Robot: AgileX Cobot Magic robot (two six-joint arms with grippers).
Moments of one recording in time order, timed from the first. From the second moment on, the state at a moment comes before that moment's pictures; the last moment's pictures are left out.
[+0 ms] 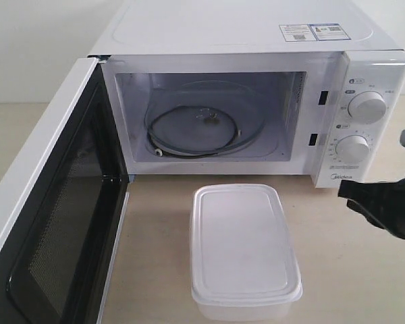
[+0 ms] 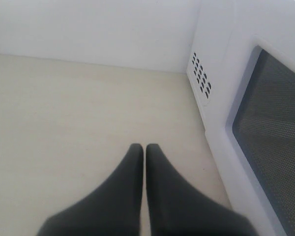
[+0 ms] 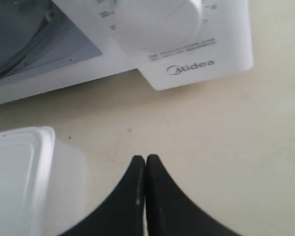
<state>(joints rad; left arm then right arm) -0.01 0.00 0.00 -0.14 0.29 0.02 -0.02 1.48 -0.35 -0.62 -0.45 0.97</state>
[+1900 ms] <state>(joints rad) -0.01 0.00 0.00 -0.14 0.29 0.02 0.00 1.73 -0.62 -1.74 -0.78 1.88</state>
